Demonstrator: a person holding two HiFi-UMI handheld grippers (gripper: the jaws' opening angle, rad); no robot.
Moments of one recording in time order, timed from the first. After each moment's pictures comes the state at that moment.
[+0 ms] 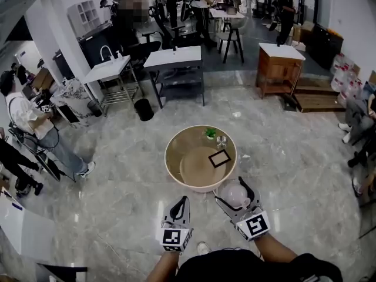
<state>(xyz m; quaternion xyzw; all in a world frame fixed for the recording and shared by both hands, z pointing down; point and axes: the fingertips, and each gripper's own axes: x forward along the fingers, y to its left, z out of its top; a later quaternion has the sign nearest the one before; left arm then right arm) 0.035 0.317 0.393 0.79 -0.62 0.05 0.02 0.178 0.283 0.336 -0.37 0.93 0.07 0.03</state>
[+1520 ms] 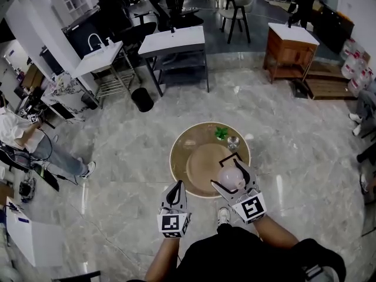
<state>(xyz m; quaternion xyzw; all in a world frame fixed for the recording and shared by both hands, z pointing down) -0.081 0.090 0.425 0.76 -0.64 0.08 0.04 0.059 0.050 0.379 -0.34 0.94 0.05 -0.02</state>
